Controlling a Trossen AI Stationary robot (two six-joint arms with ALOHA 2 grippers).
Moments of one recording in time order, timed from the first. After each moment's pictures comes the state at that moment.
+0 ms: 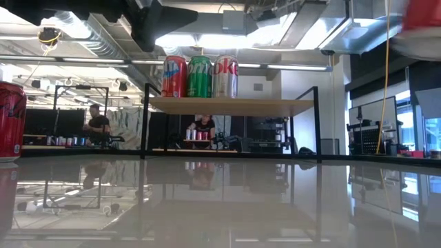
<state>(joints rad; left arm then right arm) -0.42 1.42 0.56 0.75 -0.31 -0.21 0.79 1.65 1.71 -1.57 0.31 0.87</state>
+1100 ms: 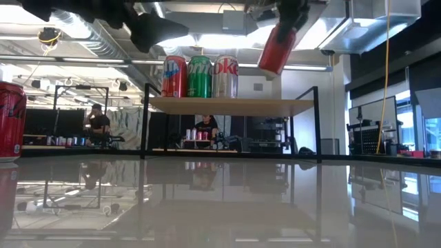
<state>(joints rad) -0.30 1.23 0.56 0.45 -0.24 -0.15 -0.36 1.66 2.00 -1.40 0.25 -0.08</state>
